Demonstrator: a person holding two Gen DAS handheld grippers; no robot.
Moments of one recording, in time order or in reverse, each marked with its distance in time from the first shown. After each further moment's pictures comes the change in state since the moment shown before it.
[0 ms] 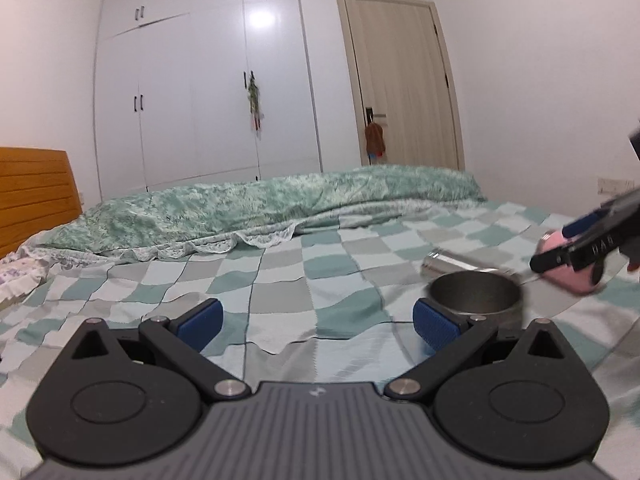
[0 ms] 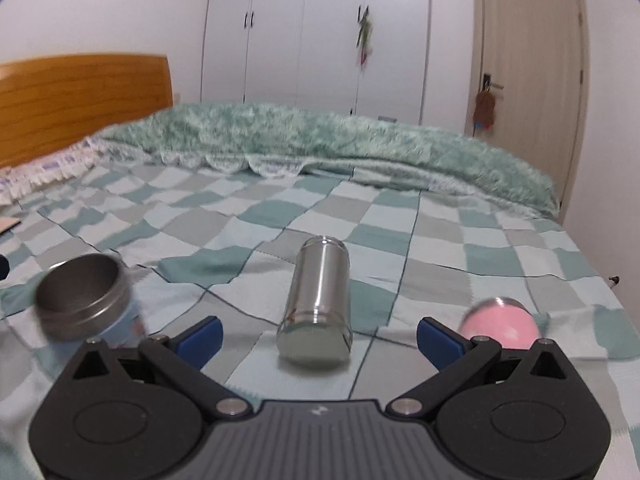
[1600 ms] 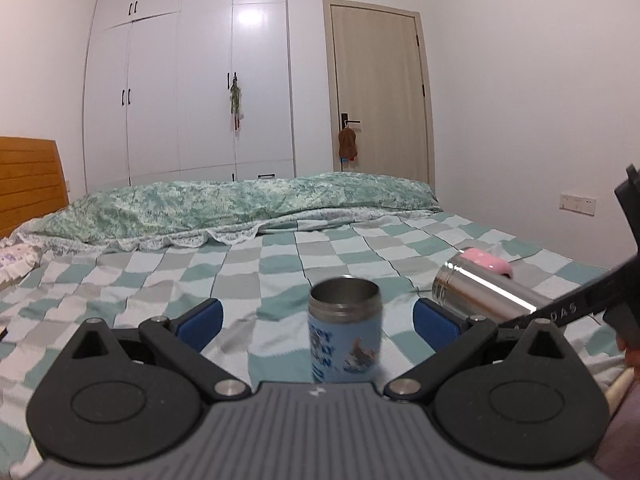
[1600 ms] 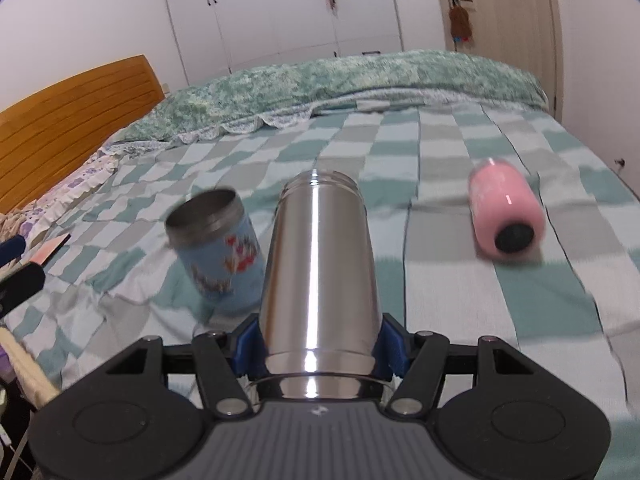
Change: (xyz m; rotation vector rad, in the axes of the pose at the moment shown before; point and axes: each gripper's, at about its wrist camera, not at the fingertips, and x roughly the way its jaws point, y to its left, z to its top) left arm -0.133 -0.064 0.026 -0.060 0.014 -0.074; right arm -0.136 0.034 -0.080 0.262 0.153 0.079
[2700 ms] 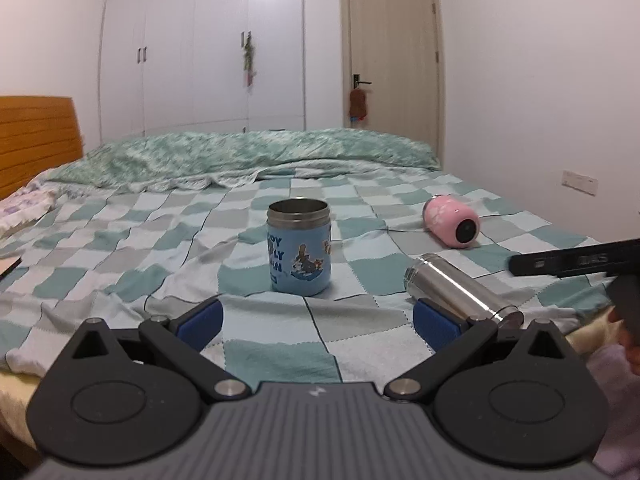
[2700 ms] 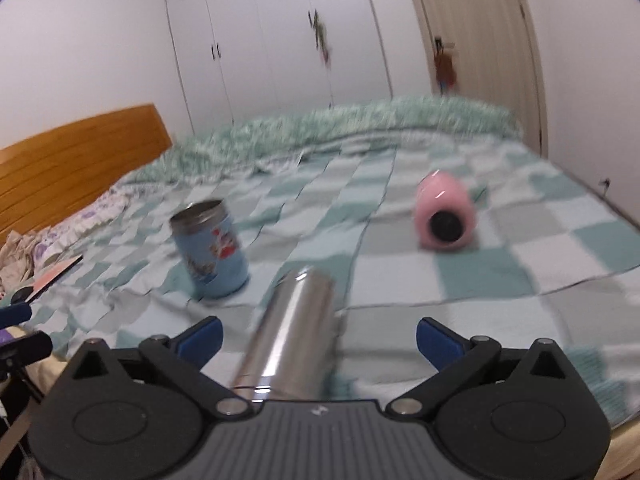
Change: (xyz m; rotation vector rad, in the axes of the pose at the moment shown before) left arm -0.054 -0.072 -0.042 -0.059 0.130 0.053; right arm -0.081 -0.064 -0.066 -0.016 -0.228 0.017
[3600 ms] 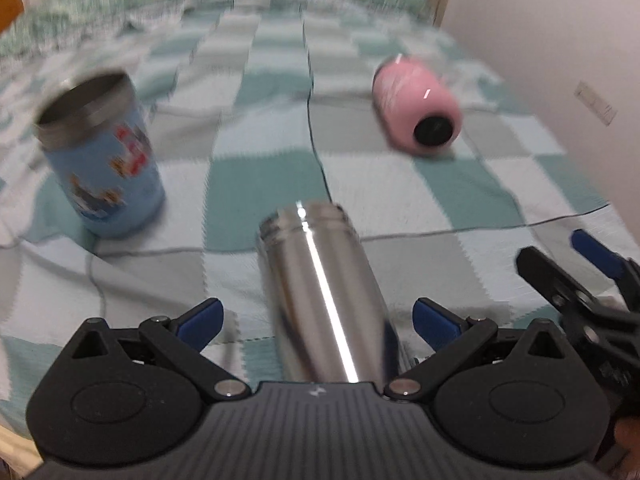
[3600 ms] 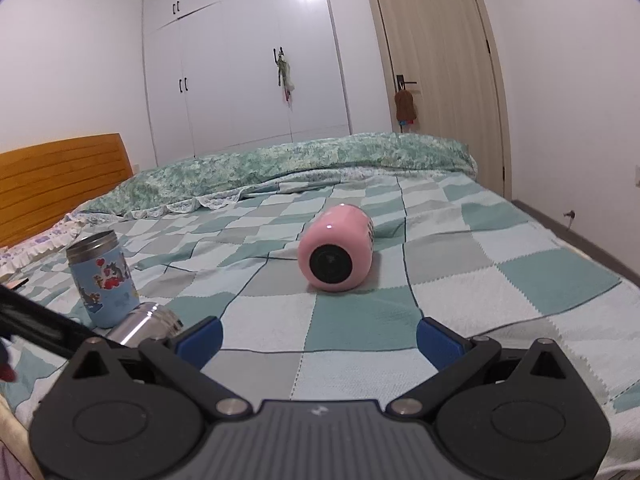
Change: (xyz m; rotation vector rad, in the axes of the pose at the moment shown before) left arm 0.212 -0.116 0.041 -0.098 0.603 -0.079; right arm 0.041 -0.098 -0.006 -0.003 -0.107 -0.084
